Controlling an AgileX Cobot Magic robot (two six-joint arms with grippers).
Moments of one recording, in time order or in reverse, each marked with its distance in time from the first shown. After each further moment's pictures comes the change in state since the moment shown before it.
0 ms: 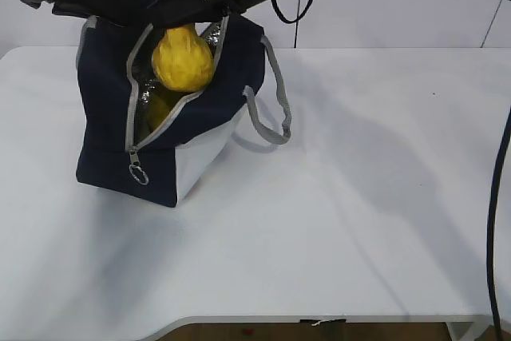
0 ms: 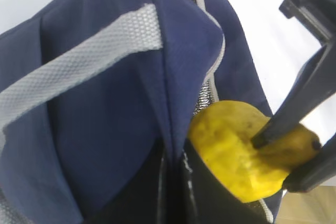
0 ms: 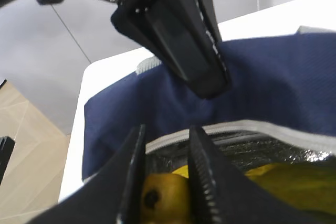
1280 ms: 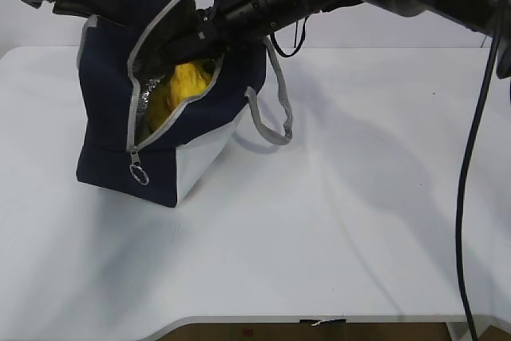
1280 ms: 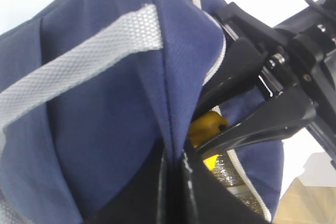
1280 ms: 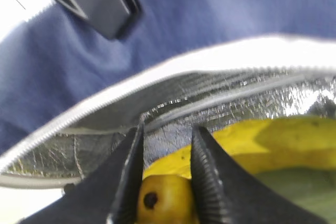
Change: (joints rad) left arm 0.000 0.000 0.000 -0.006 0.000 0.000; right arm 0.002 0.091 0.000 -0.036 -0.077 0.052
